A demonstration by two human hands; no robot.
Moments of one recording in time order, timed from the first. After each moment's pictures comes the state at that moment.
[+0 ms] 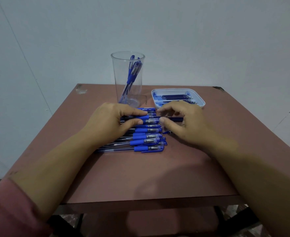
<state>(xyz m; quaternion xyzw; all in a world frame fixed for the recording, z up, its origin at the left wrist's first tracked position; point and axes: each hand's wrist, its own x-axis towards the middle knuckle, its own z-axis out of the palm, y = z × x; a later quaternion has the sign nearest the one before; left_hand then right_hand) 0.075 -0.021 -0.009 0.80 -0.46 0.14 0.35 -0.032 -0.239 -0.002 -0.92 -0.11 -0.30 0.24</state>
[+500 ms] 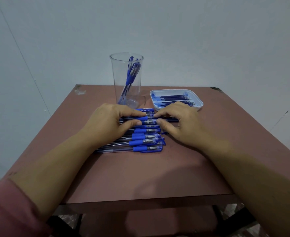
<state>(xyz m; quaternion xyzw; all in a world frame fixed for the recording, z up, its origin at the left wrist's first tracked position) 0.077 -0.020 -0.011 0.80 -0.47 0.14 0.35 -0.028 -0.239 -0.009 -0.91 -0.15 -0.33 0.19</state>
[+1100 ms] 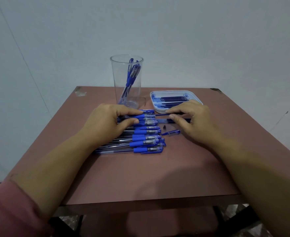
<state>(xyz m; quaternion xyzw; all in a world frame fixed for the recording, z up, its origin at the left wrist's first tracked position) 0.080 -0.018 -0.009 0.81 -0.44 0.14 0.36 -0.033 -0.266 -0.008 -0.91 -0.09 -0.35 0.19</state>
